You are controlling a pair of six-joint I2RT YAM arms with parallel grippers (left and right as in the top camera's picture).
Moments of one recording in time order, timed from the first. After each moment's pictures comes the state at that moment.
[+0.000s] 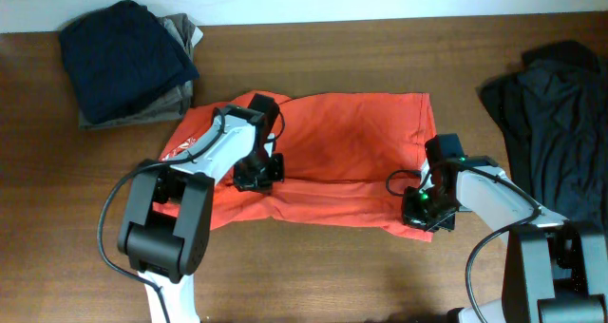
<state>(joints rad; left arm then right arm) -0.36 2.07 1.40 -0.99 0.17 -0.36 0.04 1.63 0.81 -0.80 -0.22 0.32</state>
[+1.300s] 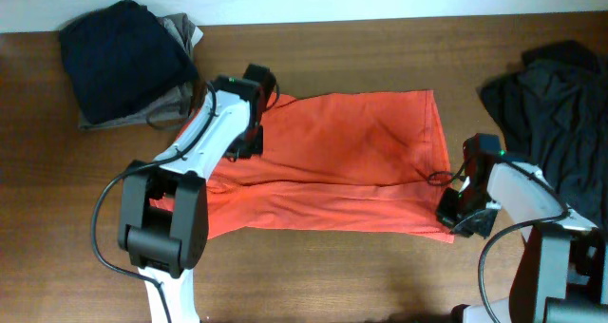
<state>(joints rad) -0.34 2.09 1.67 -1.18 -0.30 -0.33 -0.17 1.63 0.88 -0.99 -0.03 0.40</state>
